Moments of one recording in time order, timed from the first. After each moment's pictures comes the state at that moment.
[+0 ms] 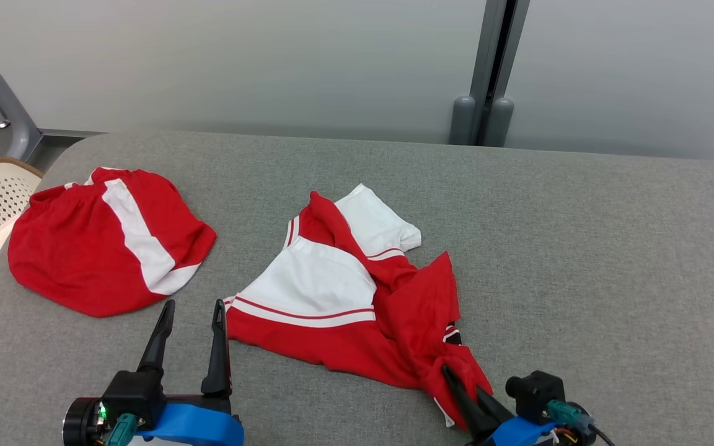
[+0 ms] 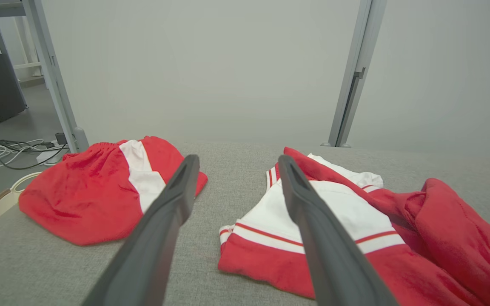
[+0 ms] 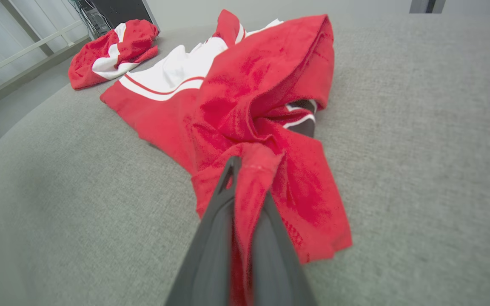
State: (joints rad) left arm -0.02 0.05 -0.08 0.24 -0.12 -0.07 -0.26; right arm -0.17 -0.06 0.44 0.60 0.33 0.13 -0.25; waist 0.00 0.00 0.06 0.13
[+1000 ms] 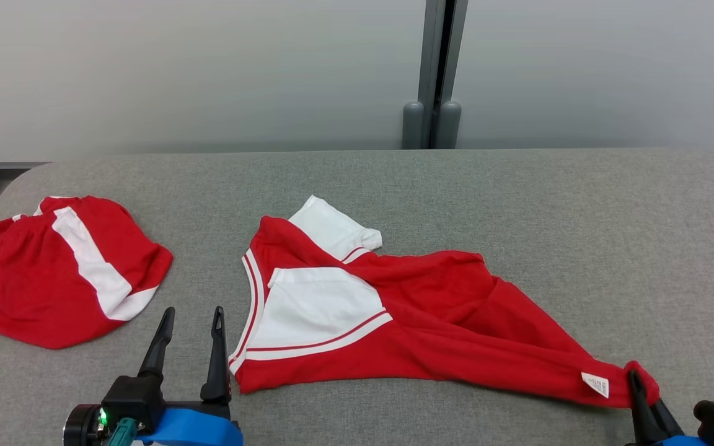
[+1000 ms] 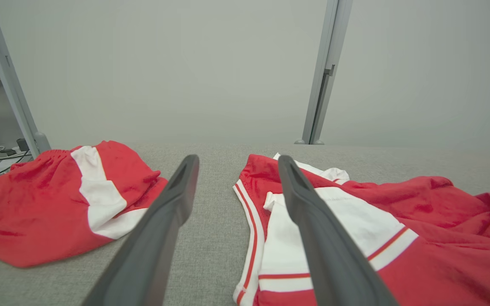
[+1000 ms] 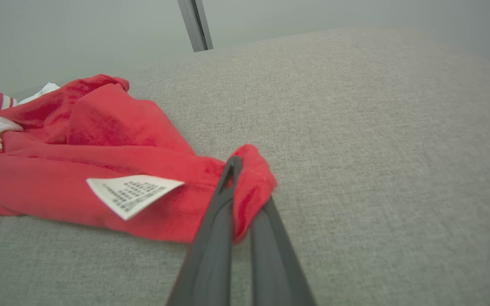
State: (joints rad) left arm -0.01 0.05 -0.08 0.25 -0.12 -0.07 -0.26; right arm 0.00 -0.14 -0.07 0.50 0.29 0.13 -0.26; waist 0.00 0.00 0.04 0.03
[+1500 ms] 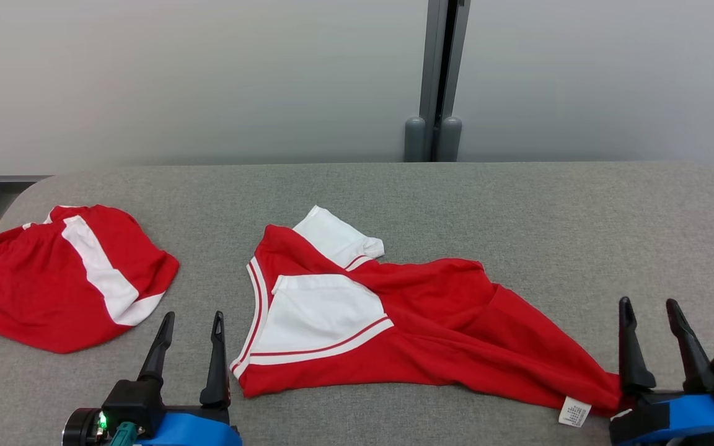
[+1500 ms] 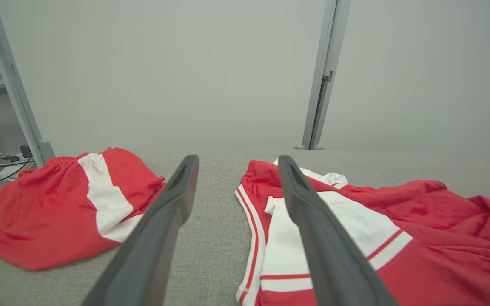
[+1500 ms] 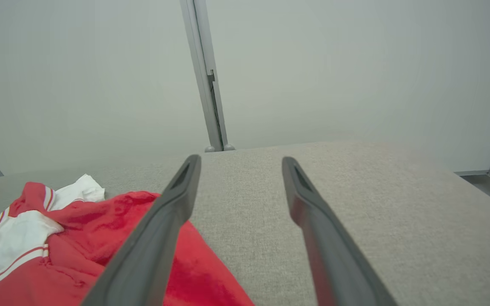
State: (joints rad) left arm 0.00 0.05 -0.07 0.25 -0.11 -0.08 -0.26; right arm -0.02 -0.08 -0.15 0.23 0.19 0.13 -0.26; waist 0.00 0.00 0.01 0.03
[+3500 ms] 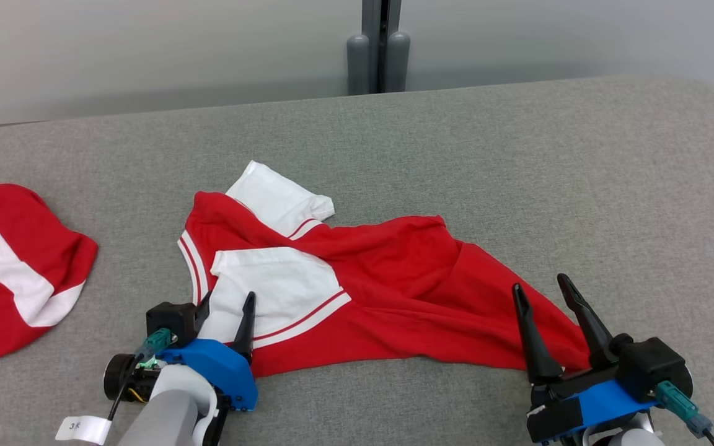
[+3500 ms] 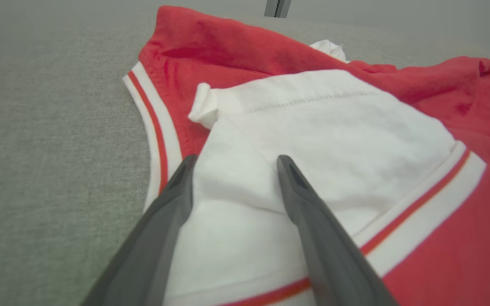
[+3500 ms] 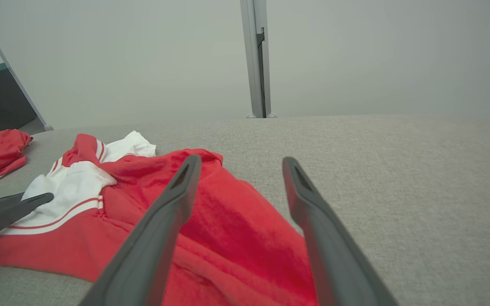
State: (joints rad) left arm -0.44 0.11 -0.35 0.94 -0.40 -0.13 -0.26; right arm -0.08 -0.05 0.11 0.18 0.16 0.13 -0.26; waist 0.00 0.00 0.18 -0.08
